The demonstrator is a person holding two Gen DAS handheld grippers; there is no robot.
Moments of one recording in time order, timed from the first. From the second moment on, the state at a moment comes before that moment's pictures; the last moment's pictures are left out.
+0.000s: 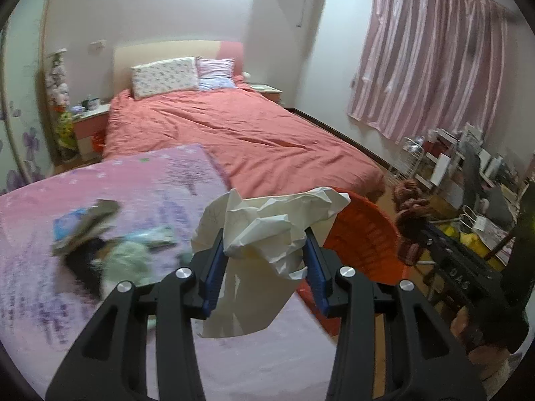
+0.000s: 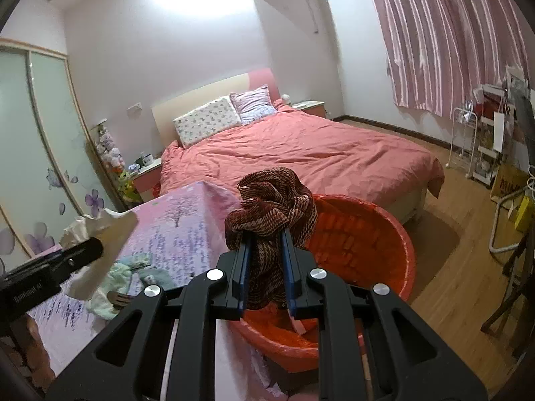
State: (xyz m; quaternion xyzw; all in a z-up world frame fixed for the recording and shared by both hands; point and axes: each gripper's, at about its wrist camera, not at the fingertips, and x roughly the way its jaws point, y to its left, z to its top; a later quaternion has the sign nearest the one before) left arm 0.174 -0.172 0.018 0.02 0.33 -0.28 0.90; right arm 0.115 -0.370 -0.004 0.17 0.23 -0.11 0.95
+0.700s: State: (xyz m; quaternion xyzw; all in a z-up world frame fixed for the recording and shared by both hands) left arm 0.215 -0.280 -0.045 0.06 0.38 -0.31 0.87; right arm 0.133 -0.429 -0.038 0.25 0.24 -0.12 0.93
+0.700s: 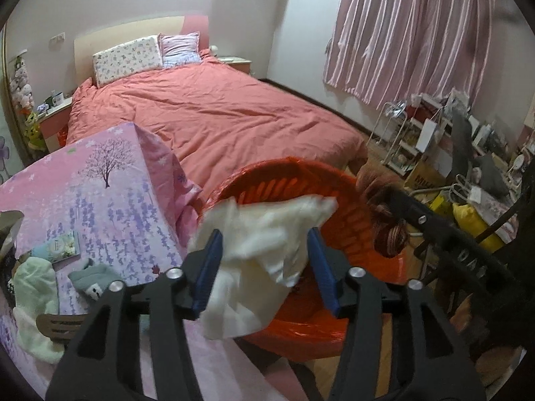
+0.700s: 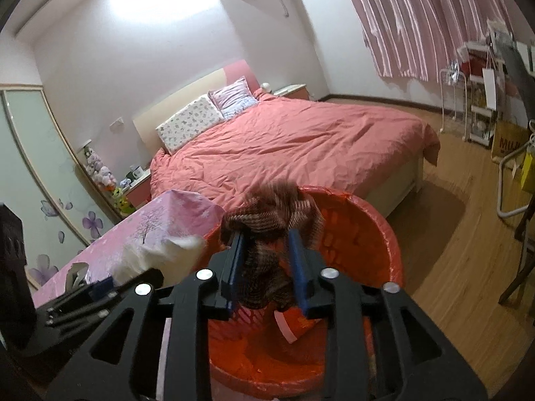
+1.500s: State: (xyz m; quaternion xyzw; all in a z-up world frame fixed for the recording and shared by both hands) left arm 0.210 -0.115 -0.045 0.06 0.36 -0.16 0.91; right arm 0.146 -0.347 -0.037 0.18 0.30 -0.07 0.93
